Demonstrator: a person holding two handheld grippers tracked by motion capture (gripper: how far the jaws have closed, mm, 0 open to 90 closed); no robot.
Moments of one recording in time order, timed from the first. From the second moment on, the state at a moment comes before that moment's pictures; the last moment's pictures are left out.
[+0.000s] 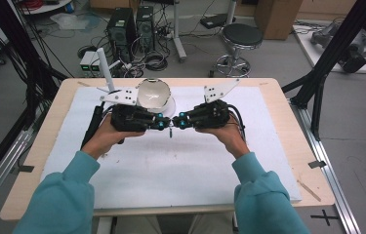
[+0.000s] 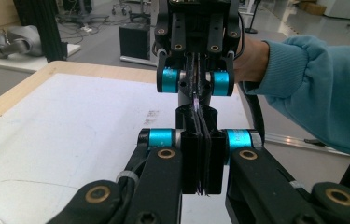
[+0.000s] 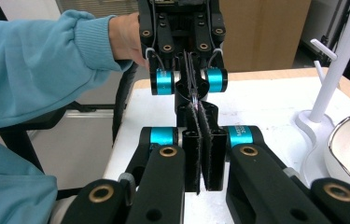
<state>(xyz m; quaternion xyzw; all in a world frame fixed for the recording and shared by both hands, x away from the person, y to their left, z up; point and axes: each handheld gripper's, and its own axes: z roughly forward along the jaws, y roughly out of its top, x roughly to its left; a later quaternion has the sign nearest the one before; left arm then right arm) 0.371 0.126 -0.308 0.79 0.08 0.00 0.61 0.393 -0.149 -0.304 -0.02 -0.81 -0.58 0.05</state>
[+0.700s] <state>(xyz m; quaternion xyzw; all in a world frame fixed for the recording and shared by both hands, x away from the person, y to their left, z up) 0.371 0.144 -0.301 0.79 0.09 0.02 0.61 0.384 -0.167 -0.301 -0.09 -0.79 -0.61 -0.05</state>
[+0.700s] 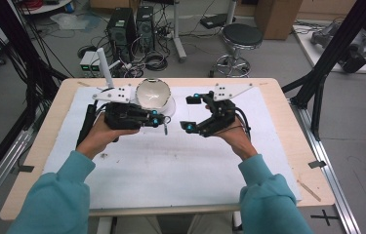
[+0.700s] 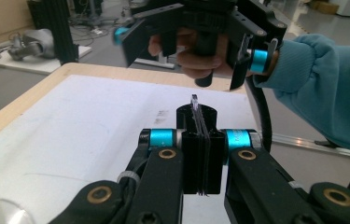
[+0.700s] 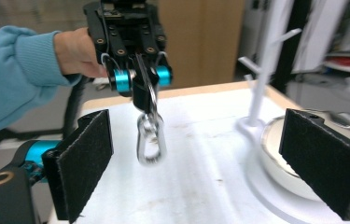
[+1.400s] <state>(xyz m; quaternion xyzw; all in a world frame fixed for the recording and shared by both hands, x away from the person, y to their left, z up) 0.411 0.221 -0.256 0.81 0.16 0.09 0.56 0.337 -0.293 -0.386 -0.26 -0.71 -0.62 -0.21</state>
